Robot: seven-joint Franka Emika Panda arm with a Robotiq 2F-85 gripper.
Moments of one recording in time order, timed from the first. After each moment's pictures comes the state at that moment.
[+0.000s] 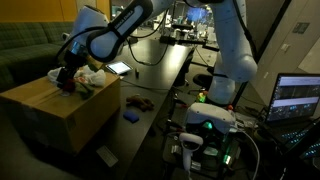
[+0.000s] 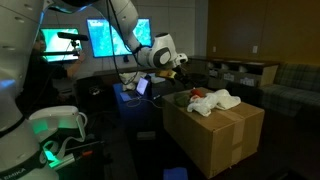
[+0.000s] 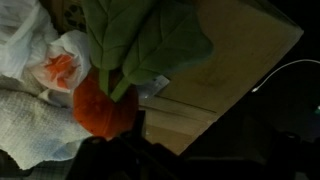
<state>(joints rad) 0.20 0.49 0.16 -1.90 -0.06 2.87 -0.05</state>
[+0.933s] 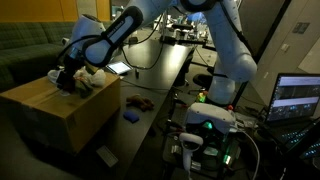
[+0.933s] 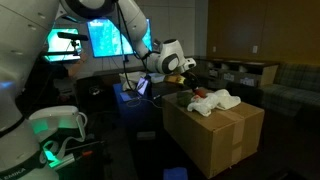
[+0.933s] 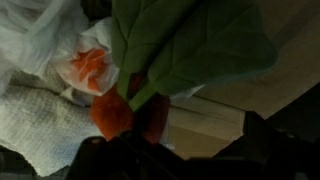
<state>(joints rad) 0.19 0.61 0.11 -1.78 -0.08 2.89 -0.08</state>
